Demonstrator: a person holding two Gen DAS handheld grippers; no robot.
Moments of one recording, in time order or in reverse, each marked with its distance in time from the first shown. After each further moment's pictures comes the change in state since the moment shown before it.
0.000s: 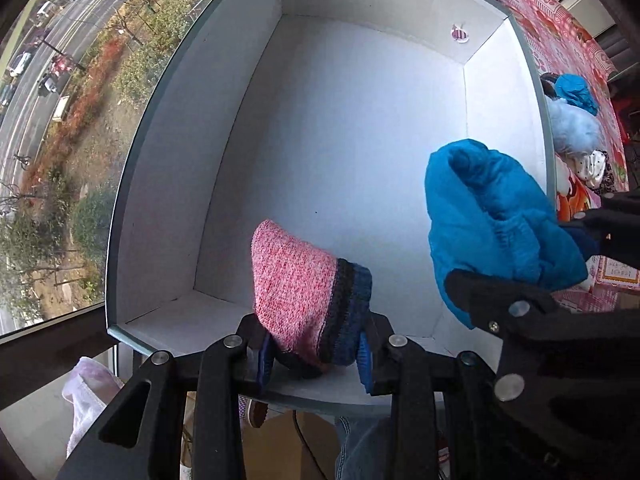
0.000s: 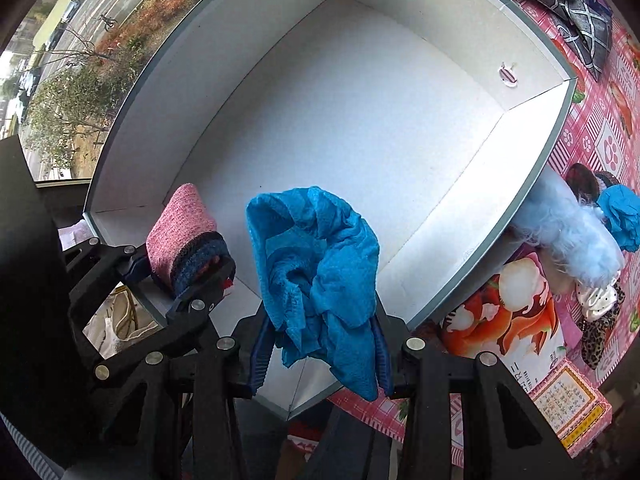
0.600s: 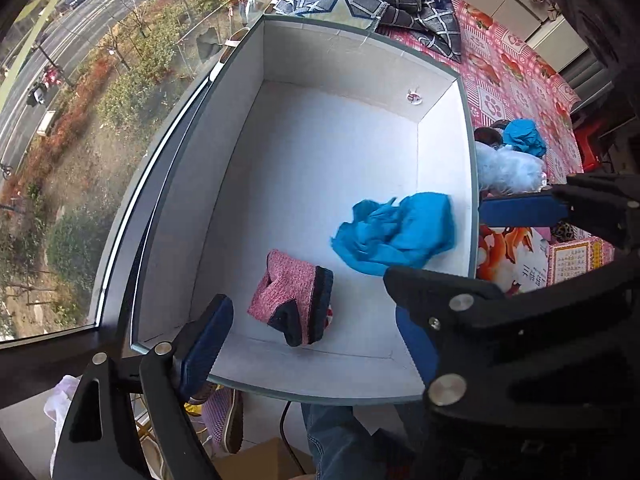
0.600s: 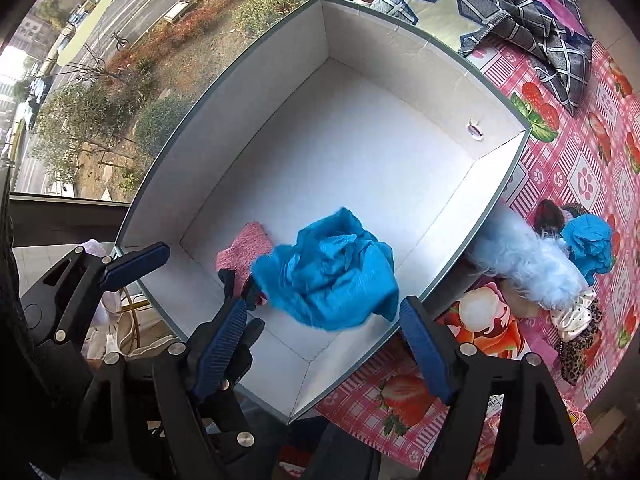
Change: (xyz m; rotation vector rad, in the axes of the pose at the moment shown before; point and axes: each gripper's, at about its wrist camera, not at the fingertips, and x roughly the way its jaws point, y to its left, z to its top) left arm -0.053 0.014 -0.009 -0.012 -0.167 -0.135; right arm -0.049 -0.008 0.011 -0.028 -0.147 0.001
